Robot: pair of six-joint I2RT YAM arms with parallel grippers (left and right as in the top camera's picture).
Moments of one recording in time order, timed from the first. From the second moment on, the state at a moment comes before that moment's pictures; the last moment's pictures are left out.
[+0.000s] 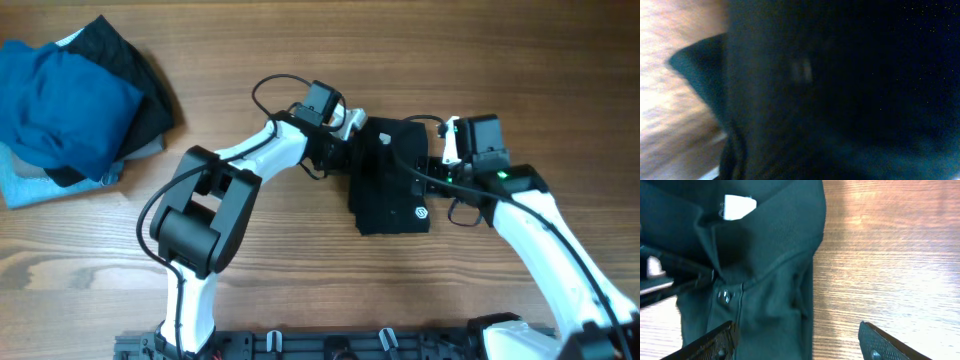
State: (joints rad) left arm -0.52 2.13 1.36 -0.39 0.70 -0.37; right arm 0.17 1.33 0.84 -0.61 -0.08 0.24
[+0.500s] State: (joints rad) left arm -0.38 2.12 1.36 -0.35 0.68 -0.38; right arm 0.17 1.22 0.84 -0.68 -0.04 0.24
